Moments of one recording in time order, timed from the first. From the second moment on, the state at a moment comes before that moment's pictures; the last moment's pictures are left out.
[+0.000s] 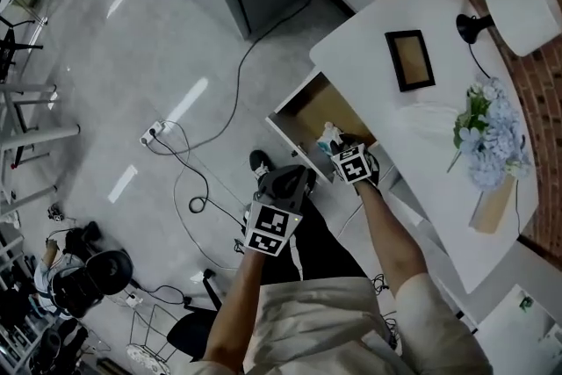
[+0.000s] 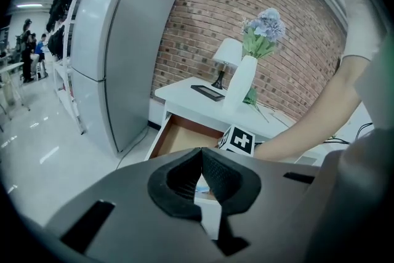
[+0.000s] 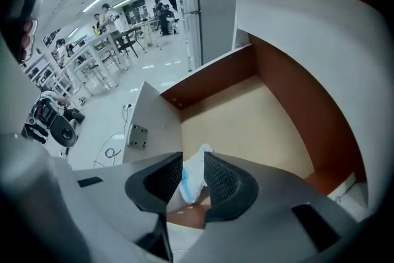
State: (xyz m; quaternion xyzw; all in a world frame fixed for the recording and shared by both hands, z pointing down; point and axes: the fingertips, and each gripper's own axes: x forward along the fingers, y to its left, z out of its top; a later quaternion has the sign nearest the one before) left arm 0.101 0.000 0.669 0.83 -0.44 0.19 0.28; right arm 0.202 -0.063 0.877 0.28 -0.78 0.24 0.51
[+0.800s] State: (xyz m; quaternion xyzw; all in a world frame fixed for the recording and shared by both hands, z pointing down) left arm 0.056 -0.027 0.706 0.83 -0.42 0.18 0.31; right arm 0.196 -0.077 0.965 0.23 -0.73 0.20 0.61
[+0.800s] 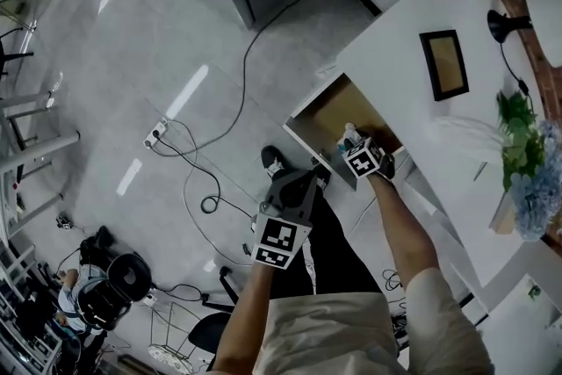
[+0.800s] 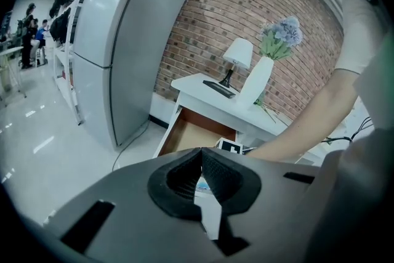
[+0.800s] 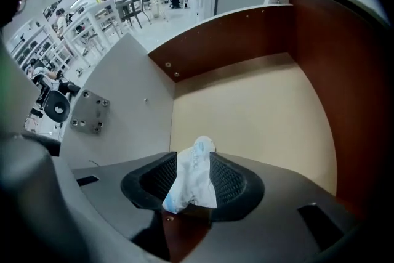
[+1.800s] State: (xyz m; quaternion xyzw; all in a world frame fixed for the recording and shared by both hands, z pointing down) left arm 0.024 -0.039 0.719 0.82 -0.43 0.17 0.33; right arm 0.189 -0.095 0.950 0.25 -0.72 0.17 0.62
